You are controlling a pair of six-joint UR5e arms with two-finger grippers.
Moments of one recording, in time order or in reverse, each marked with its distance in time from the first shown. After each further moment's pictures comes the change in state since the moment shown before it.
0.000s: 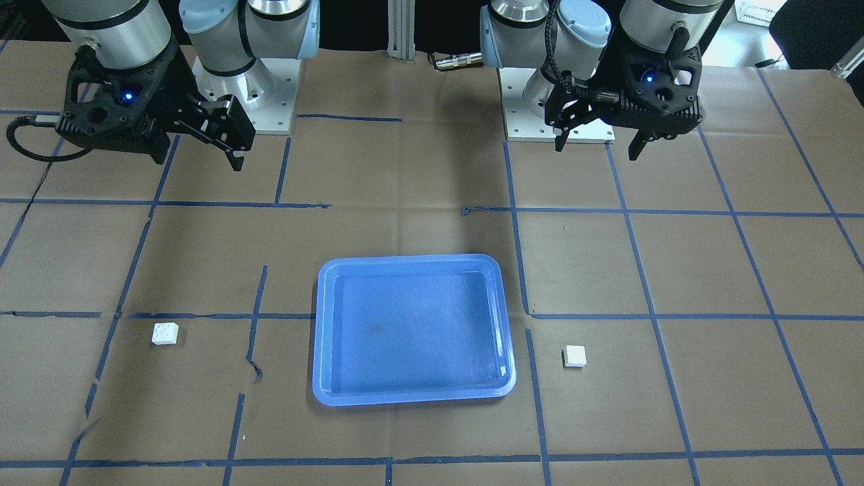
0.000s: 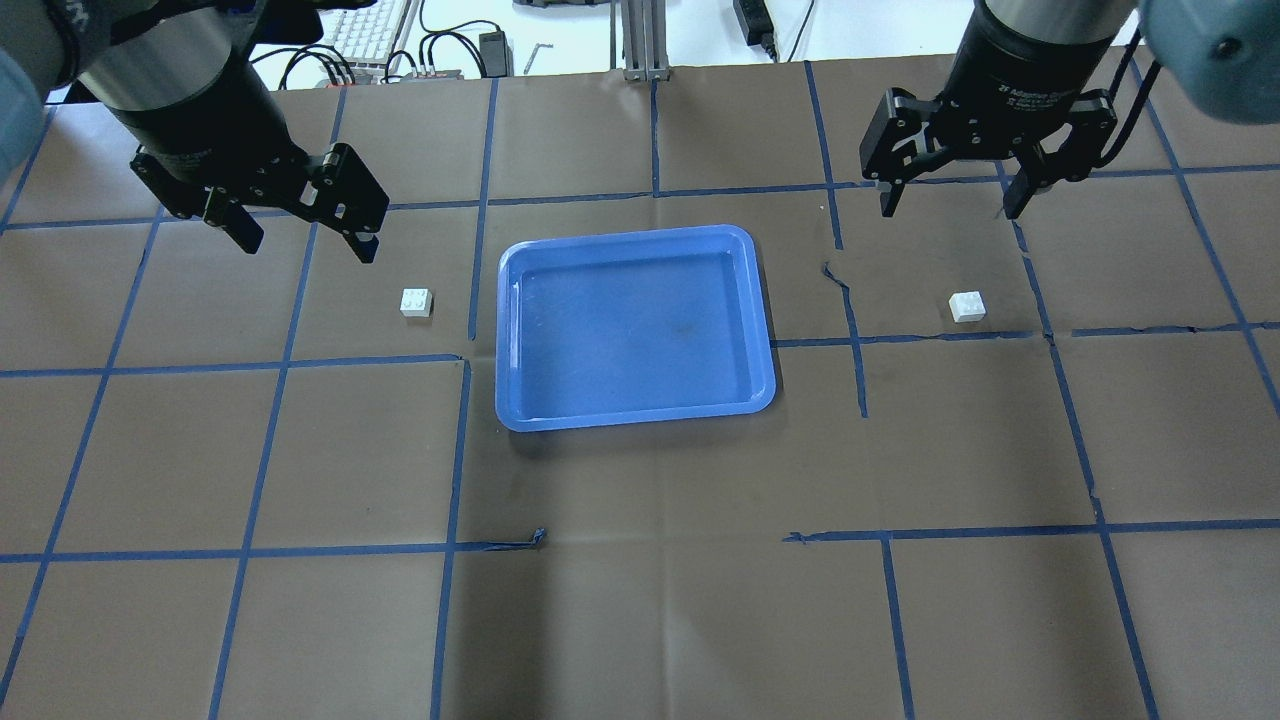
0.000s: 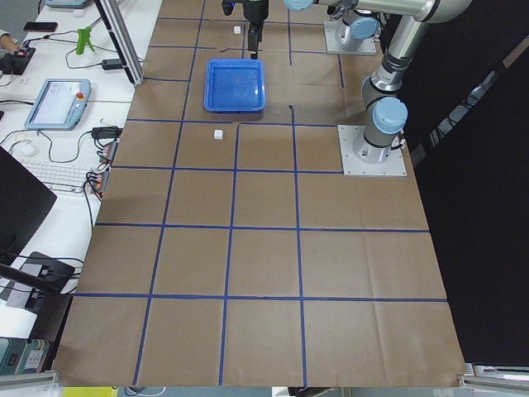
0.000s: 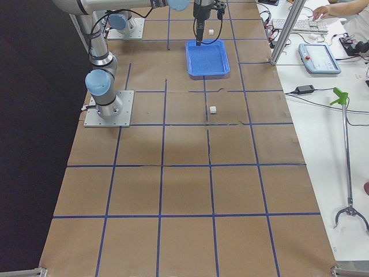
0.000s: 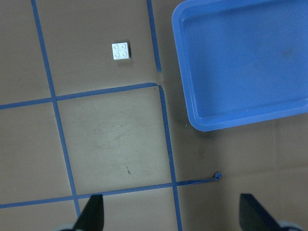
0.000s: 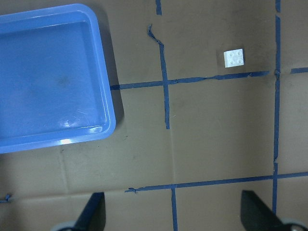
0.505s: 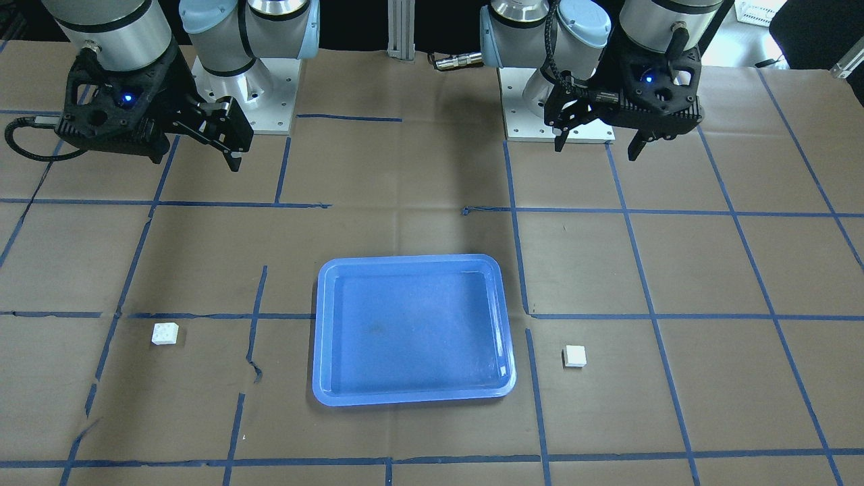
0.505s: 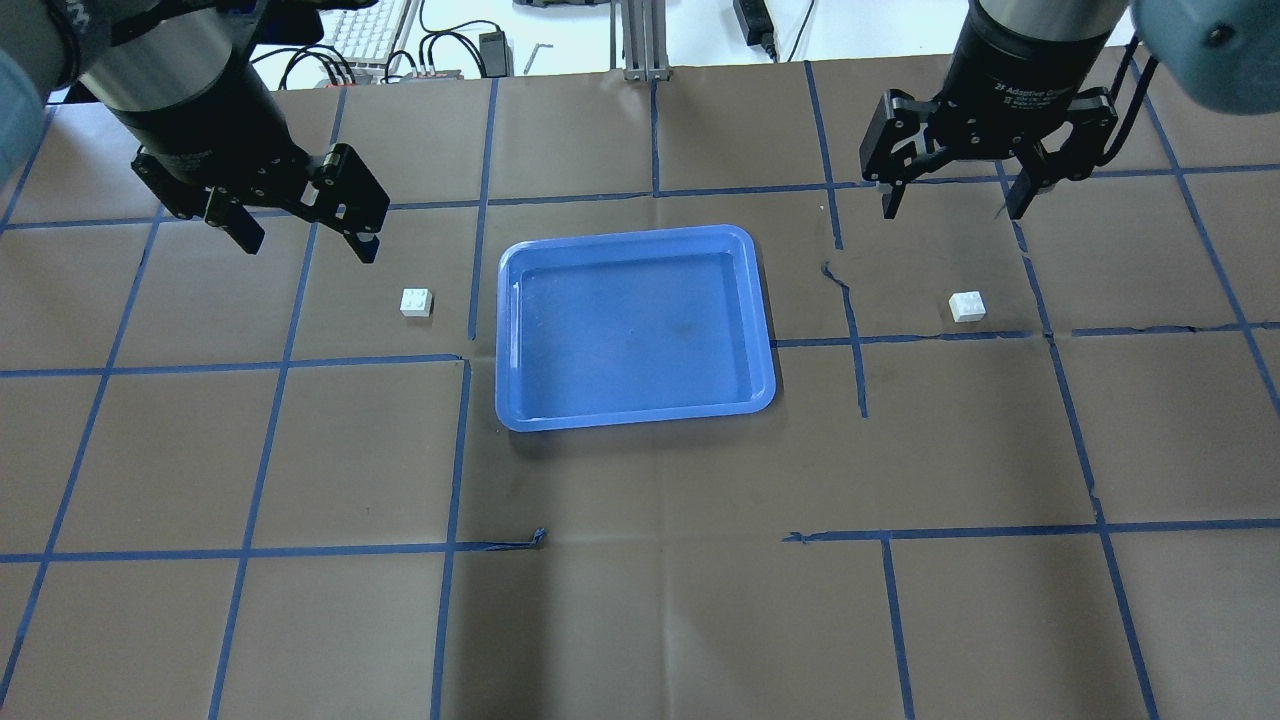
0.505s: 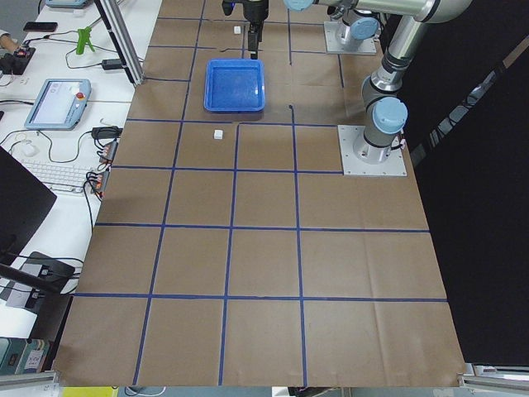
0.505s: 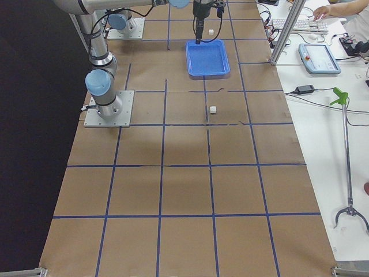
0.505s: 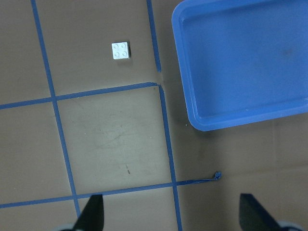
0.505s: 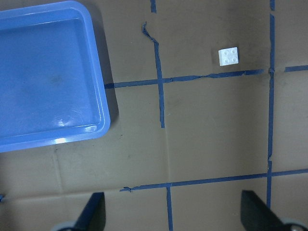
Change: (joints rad) left arm 0.001 0.001 -0.001 0.005 -0.004 0.000; right arm -0.004 0.006 0.002 0.001 -0.016 -0.005
